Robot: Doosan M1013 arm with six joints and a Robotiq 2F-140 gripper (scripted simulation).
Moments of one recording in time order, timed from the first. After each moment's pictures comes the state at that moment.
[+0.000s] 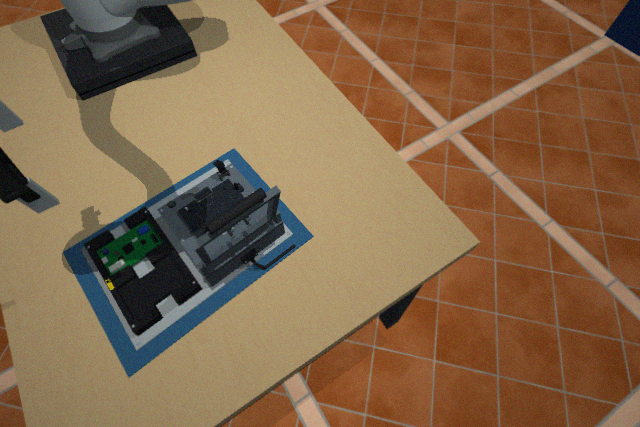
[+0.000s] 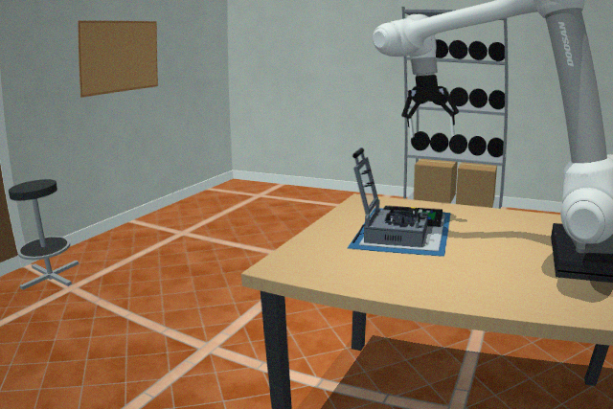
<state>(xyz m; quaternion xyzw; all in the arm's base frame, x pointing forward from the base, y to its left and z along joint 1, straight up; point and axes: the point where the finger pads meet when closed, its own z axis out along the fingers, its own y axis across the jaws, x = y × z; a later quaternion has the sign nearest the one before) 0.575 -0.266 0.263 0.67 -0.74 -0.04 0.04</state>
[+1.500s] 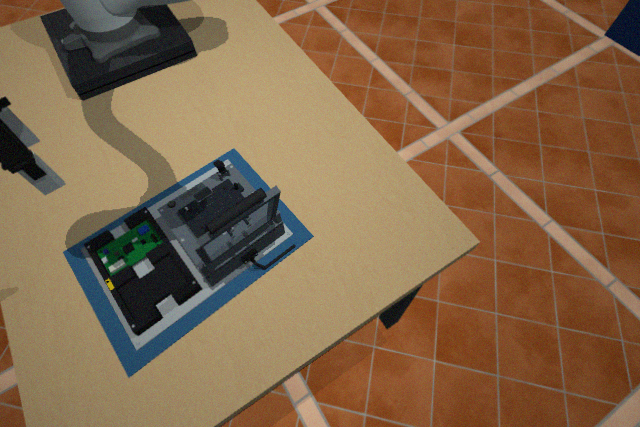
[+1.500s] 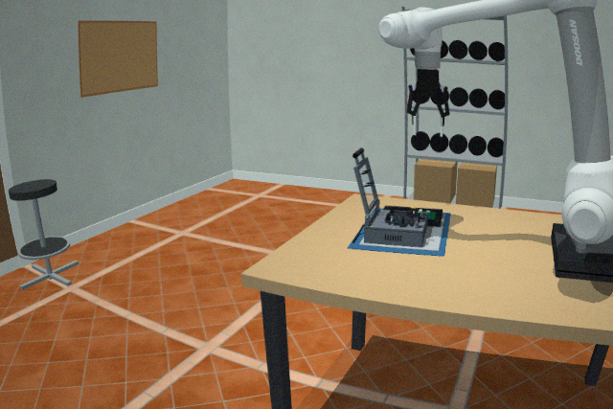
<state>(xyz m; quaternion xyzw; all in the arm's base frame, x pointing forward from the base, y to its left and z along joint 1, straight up) 0.589 -0.254 0.283 0.71 -0.70 0.01 0.00</state>
